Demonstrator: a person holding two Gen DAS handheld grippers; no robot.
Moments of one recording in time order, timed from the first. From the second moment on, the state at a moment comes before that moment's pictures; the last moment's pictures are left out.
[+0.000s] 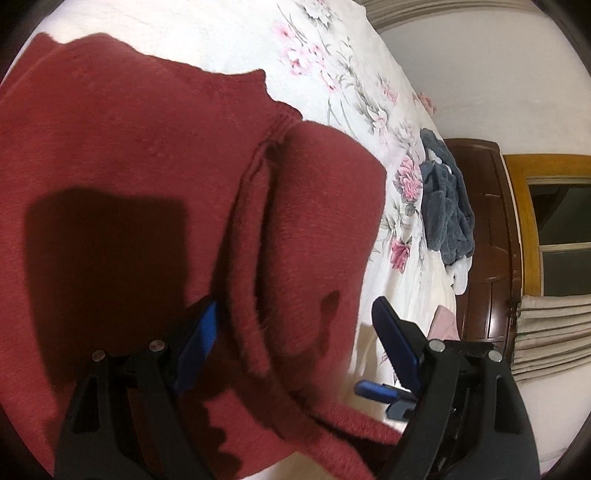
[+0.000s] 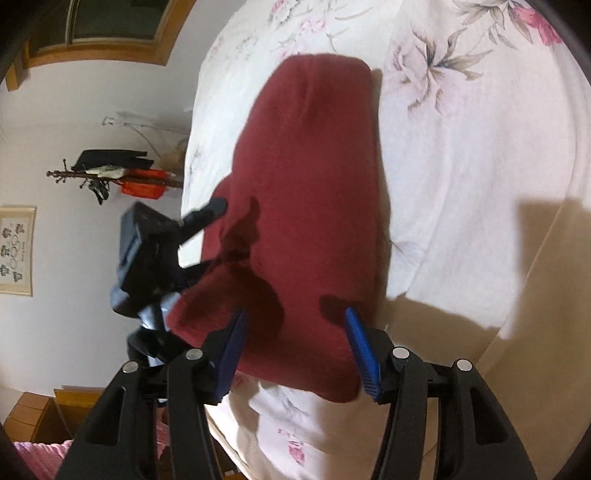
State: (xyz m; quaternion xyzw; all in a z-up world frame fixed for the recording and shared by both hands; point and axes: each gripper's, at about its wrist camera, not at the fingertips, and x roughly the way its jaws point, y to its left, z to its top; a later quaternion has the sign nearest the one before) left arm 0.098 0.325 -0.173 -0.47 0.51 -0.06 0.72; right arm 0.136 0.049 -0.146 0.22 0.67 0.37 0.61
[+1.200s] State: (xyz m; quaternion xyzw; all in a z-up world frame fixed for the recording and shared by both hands) left arm 0.037 0.427 -0.090 -0.40 0.43 0.00 0.81; right arm 0.120 0.076 -0.150 0.20 0.68 0.38 0.59
